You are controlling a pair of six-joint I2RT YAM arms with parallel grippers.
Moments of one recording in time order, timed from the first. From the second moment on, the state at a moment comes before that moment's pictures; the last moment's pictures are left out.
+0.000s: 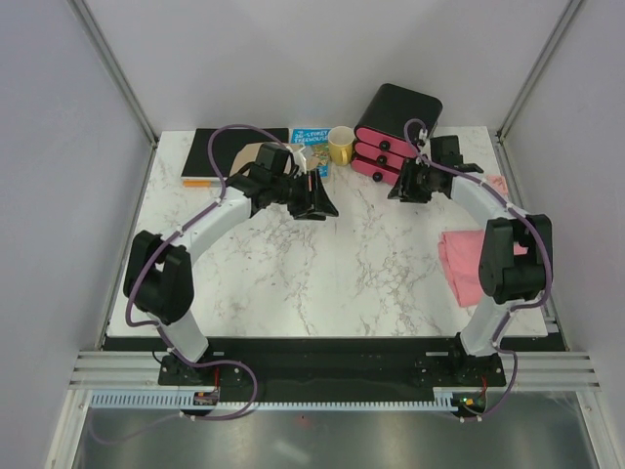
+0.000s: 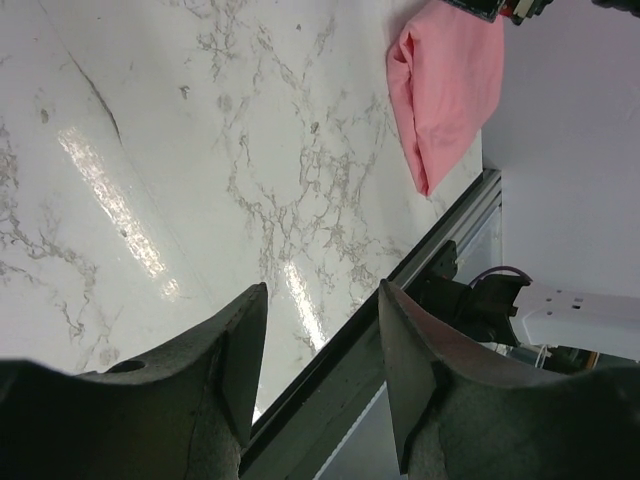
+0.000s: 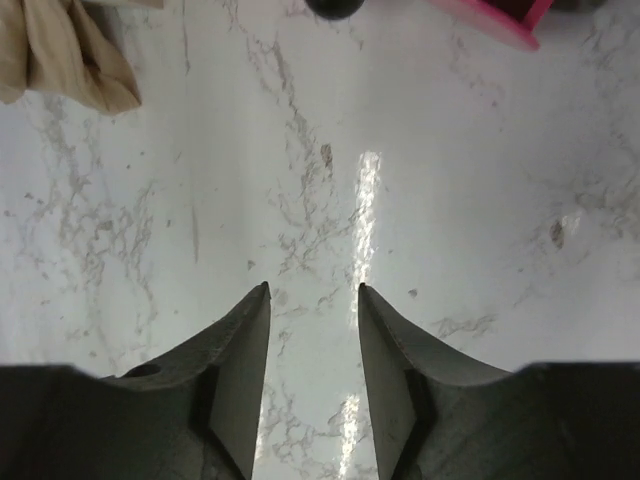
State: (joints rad) left arm -0.50 1.71 1.37 -0.40 0.59 -0.61; right arm 0.08 1.80 1.32 -0.42 -0.40 0.34
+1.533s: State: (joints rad) left arm -0.48 1.75 1.15 -0.30 0.64 -0.56; right arm 0.29 1.92 1.22 -0.02 0.20 -0.35
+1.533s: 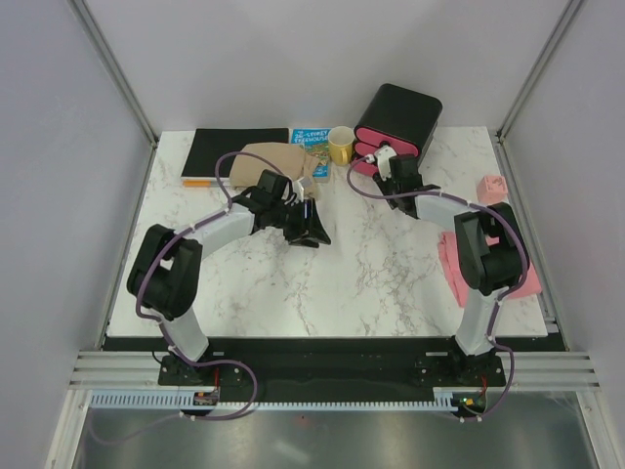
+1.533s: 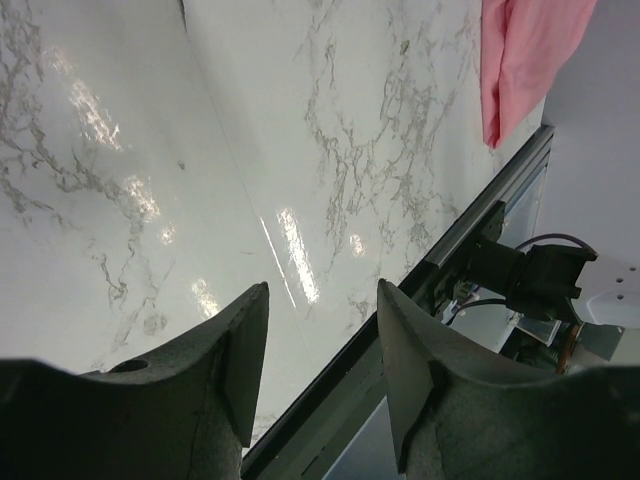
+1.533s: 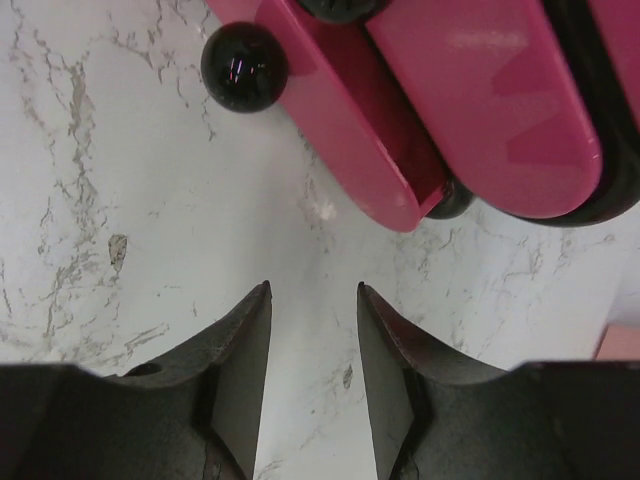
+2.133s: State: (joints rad) left arm -0.48 1.74 1.07 -0.21 0.67 -0.58; right arm 0.30 2.03 1.39 0.03 0.24 -0.45
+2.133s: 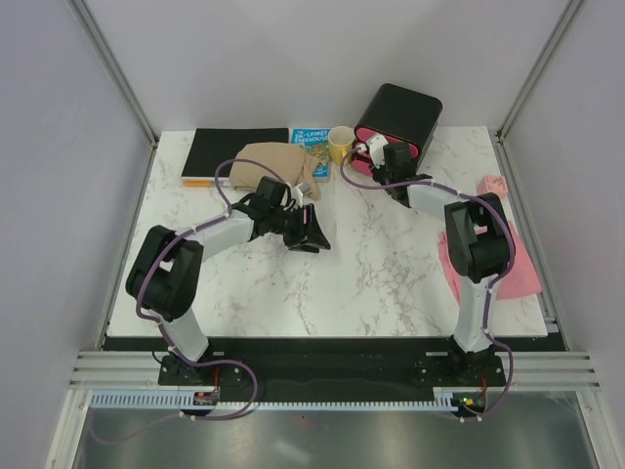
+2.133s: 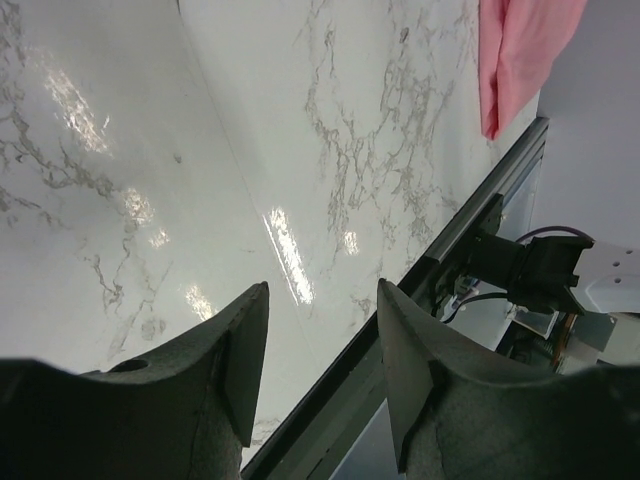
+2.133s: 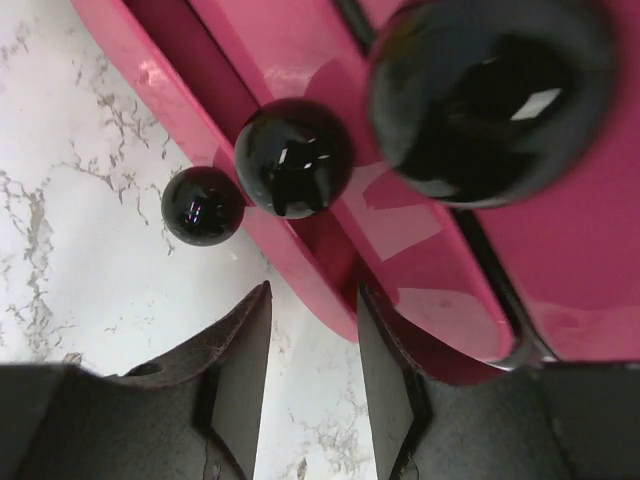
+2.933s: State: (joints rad) left arm -0.46 1.74 1.05 -0.20 0.72 -0.58; right arm 0.30 2.13 1.47 0.02 0.35 -0.54
